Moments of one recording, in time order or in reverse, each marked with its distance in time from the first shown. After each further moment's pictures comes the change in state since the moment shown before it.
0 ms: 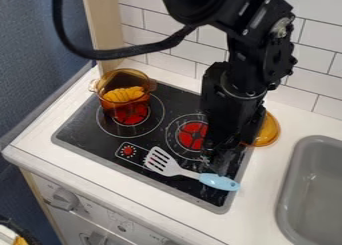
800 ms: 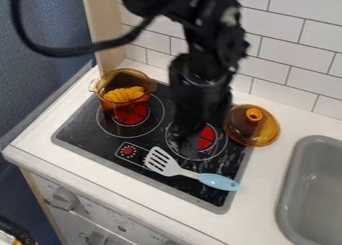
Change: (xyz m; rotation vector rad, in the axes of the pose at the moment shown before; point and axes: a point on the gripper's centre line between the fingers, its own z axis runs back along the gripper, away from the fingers) arm 0.048 0.001 -0.003 -0.042 -0.003 0.064
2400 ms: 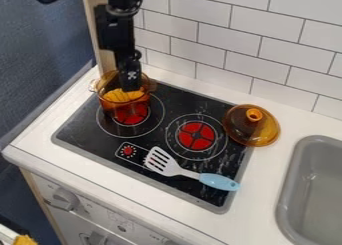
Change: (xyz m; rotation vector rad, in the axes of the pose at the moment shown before) arm 0.157 -0.027 -0.030 0.196 -0.100 0.936
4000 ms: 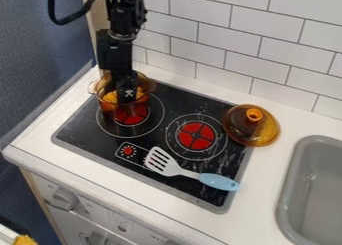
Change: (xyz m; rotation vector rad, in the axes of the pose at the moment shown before) arm 0.002 -0.012 -0.043 0.026 -0.088 -0.004
